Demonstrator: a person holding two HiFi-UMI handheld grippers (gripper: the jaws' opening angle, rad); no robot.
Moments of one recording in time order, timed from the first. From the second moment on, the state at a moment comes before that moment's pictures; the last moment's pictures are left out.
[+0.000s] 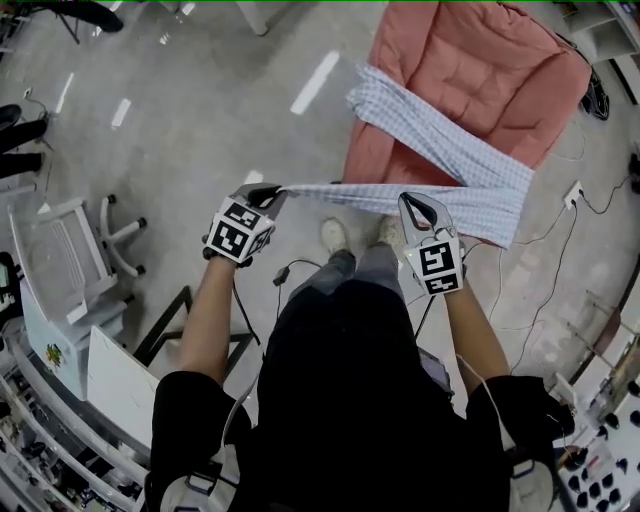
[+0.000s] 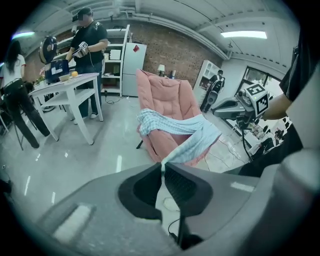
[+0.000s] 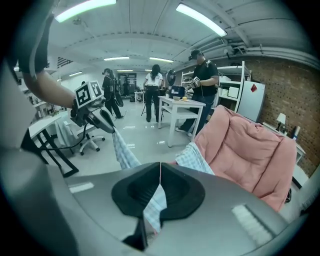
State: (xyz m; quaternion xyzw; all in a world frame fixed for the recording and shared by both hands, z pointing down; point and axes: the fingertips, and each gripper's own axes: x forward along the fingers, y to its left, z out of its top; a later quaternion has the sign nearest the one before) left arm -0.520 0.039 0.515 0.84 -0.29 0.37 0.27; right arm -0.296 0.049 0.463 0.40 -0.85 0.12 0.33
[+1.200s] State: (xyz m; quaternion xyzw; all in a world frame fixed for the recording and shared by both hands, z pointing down) left arm -0.501 -0.118 0.648 0.78 -0.29 0.42 0.36; right arm -0.235 -0.077 0.511 0.42 -0.83 0.14 0.34
